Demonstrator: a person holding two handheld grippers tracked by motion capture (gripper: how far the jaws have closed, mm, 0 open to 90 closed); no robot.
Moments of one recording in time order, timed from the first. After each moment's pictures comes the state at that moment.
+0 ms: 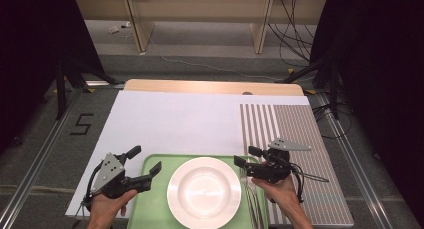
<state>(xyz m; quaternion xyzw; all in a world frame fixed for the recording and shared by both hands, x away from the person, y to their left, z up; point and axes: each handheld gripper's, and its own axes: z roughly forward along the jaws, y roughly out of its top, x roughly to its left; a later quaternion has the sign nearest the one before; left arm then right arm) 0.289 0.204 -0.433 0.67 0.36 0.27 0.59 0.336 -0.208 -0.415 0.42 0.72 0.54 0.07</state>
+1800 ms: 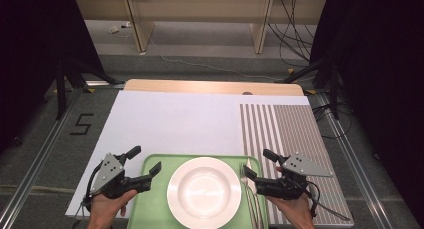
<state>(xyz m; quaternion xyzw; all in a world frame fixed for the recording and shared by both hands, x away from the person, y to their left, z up) 0.288 0.204 -0.433 0.67 0.36 0.27 0.59 0.285 -0.223 -0.398 0.36 0.71 0.57 0.19</state>
